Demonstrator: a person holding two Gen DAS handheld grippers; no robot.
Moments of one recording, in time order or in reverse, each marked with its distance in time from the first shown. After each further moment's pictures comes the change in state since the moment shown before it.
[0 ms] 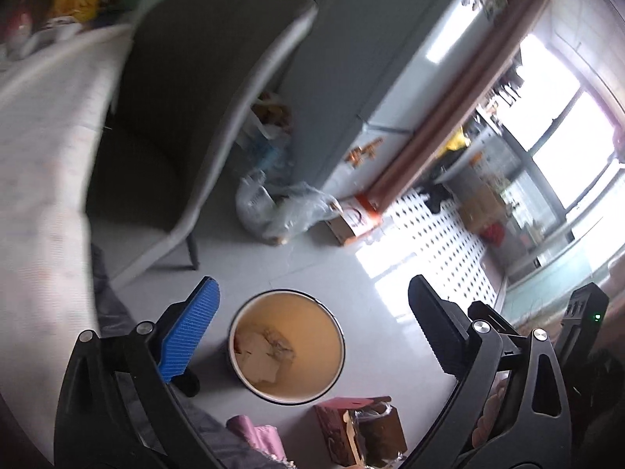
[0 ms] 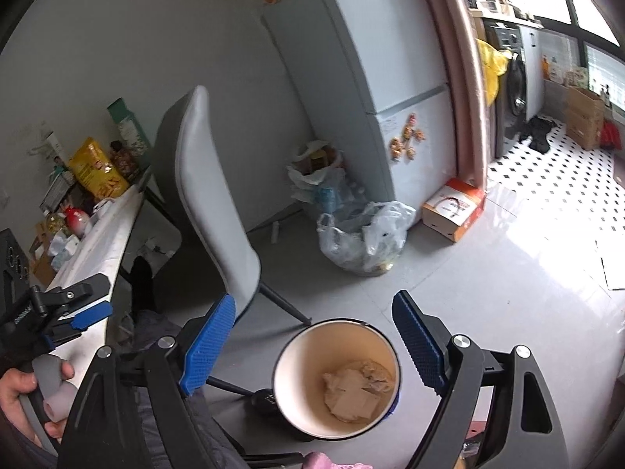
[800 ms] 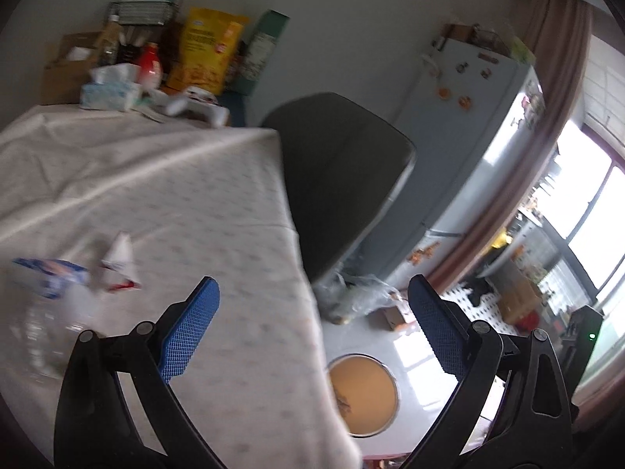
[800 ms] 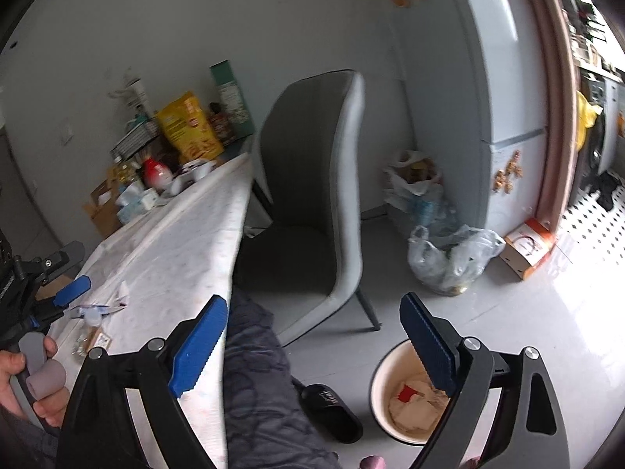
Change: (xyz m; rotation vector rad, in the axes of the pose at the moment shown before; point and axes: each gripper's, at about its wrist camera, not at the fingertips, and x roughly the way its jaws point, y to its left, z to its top) left arm -0.187 0.119 0.000 -0.138 -0.343 0.201; right arm -0.017 0.182 -0.008 -0.230 0.024 0.208
